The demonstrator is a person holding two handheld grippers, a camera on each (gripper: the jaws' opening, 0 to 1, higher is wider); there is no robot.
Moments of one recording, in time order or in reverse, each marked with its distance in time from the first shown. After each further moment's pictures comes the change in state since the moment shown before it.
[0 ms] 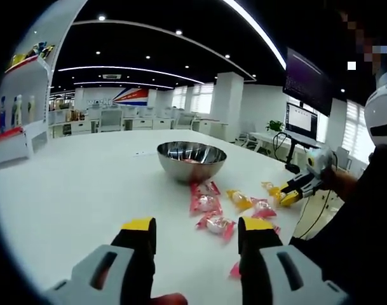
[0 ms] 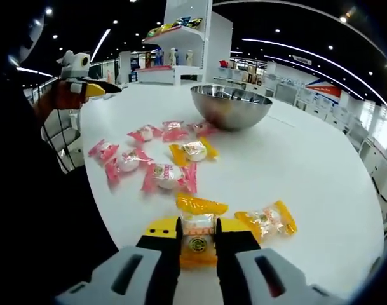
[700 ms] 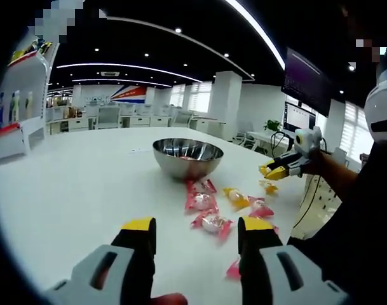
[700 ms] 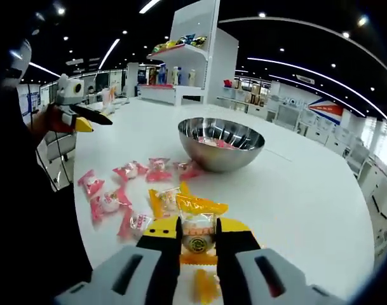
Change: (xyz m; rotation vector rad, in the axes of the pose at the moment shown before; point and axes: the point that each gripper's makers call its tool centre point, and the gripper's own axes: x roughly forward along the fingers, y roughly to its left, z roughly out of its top) left arm 0.006 -0.007 -0.005 -0.012 0.006 -0.020; right arm 0.014 -0.039 0.077 -0.076 -0.130 0.007
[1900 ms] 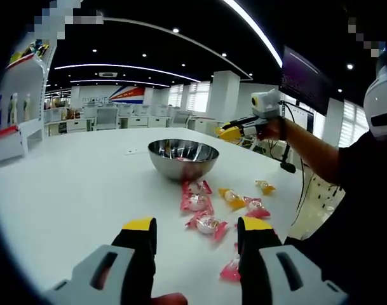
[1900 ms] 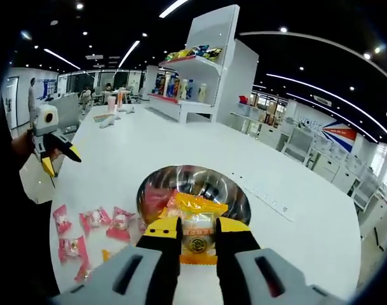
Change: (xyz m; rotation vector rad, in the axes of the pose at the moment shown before) left arm 0.001 -0.011 0.001 0.009 0.005 -0.010; right arm 0.087 -0.057 0.116 -0.127 -0.054 0.081
